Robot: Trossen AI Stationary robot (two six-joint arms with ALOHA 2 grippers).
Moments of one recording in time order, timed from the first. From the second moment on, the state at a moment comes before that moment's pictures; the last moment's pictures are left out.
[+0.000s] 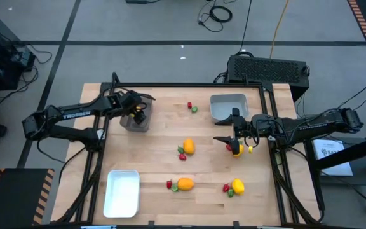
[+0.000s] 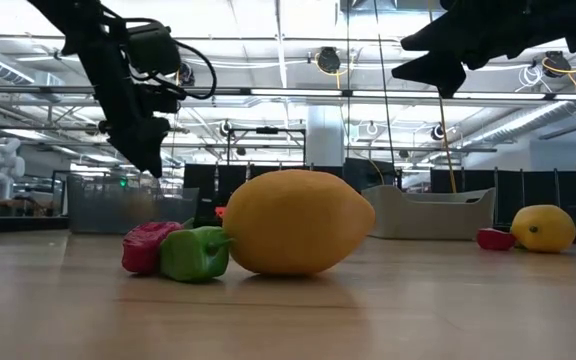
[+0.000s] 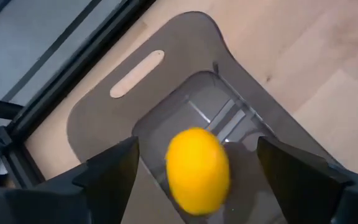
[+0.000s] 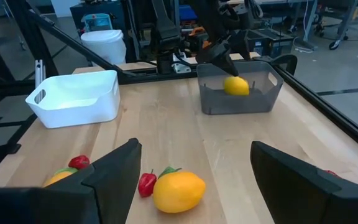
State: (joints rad) left arm 0.49 1.14 0.70 -0.61 -0.34 -0.14; right arm 0.05 0.88 0.49 0.15 0.13 0.13
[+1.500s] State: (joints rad) left arm -0.19 1.64 0.94 0.12 -0.07 0.01; right arm 0.05 0.88 0.49 0.18 0.13 0.12
